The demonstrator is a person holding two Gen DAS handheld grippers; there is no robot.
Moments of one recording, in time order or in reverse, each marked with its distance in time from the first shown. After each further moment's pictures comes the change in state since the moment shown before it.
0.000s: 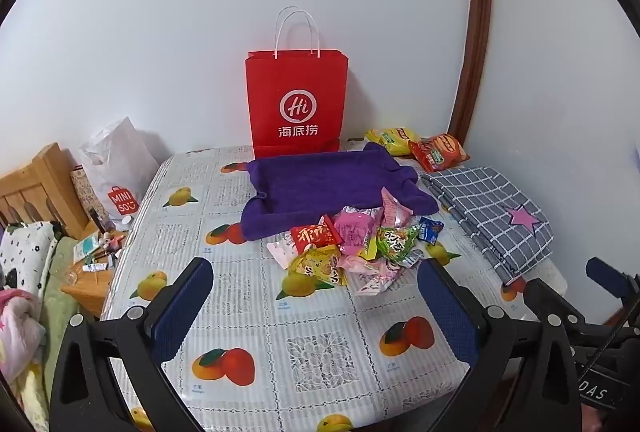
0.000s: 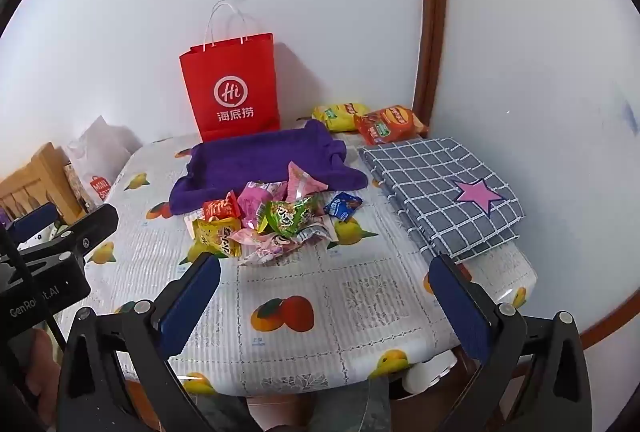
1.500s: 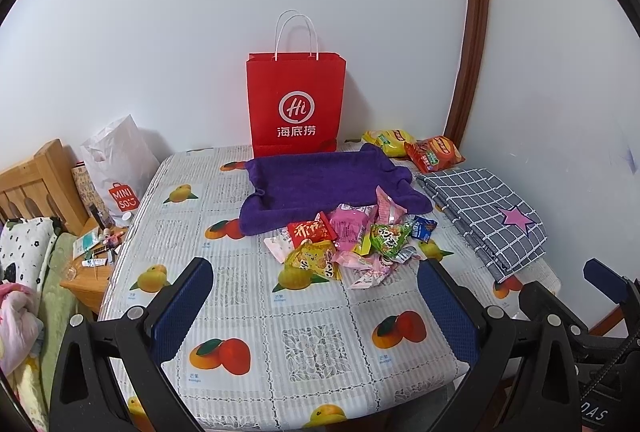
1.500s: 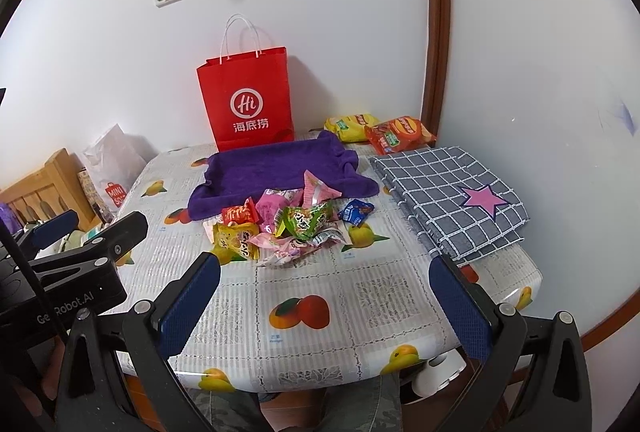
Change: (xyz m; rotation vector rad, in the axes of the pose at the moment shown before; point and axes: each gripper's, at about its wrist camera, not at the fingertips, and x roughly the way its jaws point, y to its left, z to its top) left arm -0.015 -0.005 -0.008 0.015 -0.007 0.009; right arm -0.026 0.007 -0.008 -0.002 -0.029 0.033
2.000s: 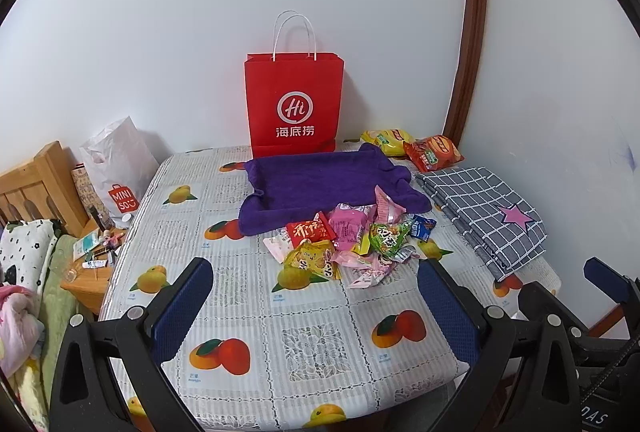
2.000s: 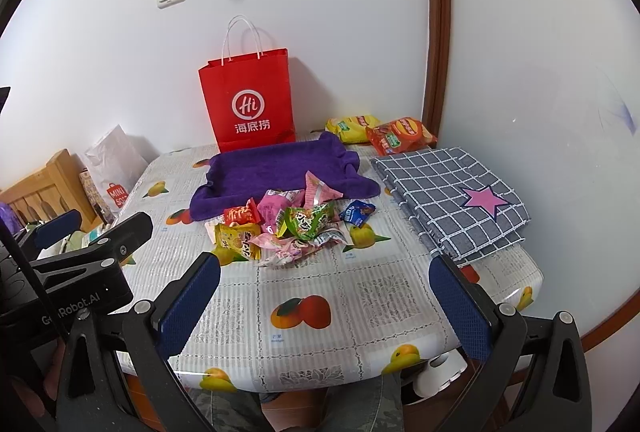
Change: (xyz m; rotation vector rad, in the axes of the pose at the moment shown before) left arm -0.001 -0.001 -0.001 0.002 0.000 0.000; right arm -0.002 0.002 -0.001 0.001 -0.005 0.001
